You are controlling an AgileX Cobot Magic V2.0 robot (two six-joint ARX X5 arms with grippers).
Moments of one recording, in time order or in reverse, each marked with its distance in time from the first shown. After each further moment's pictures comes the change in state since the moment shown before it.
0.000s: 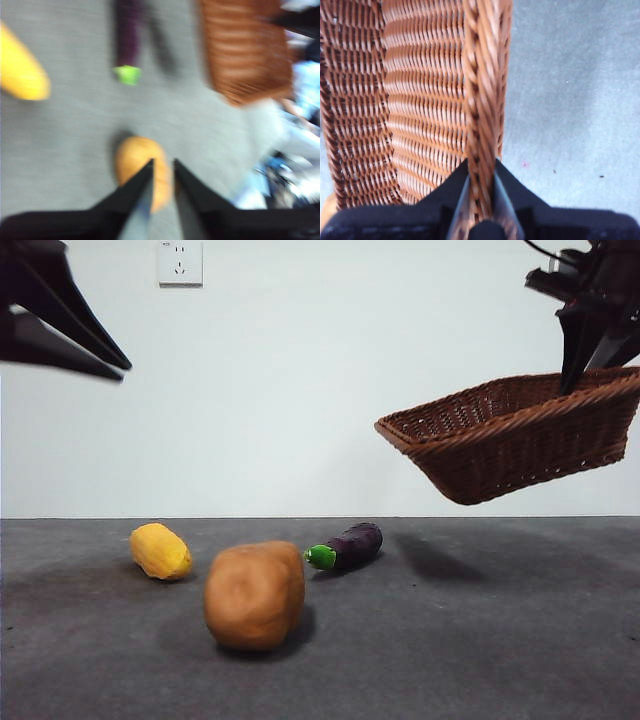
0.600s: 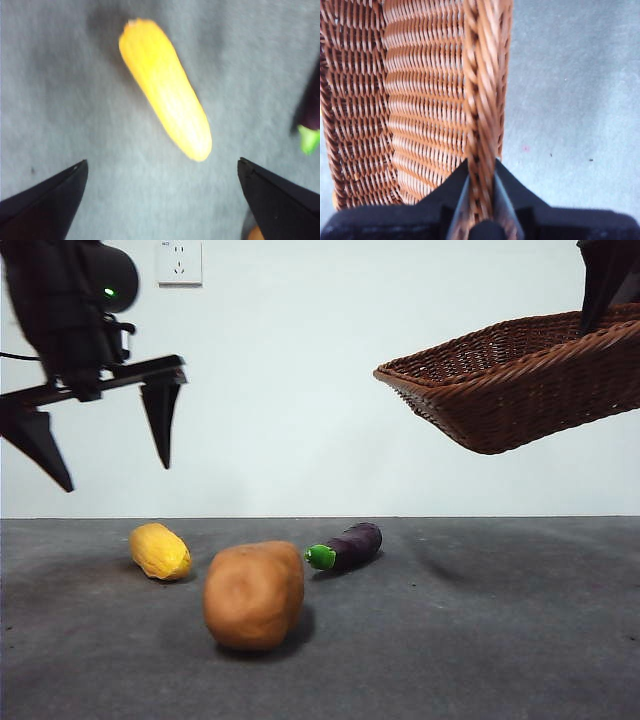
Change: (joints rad) left arm -0.061 0.657 0.683 -0.470 -0.570 0.025; right arm 0.000 -0.139 0.000 -0.083 -0.001 -0.066
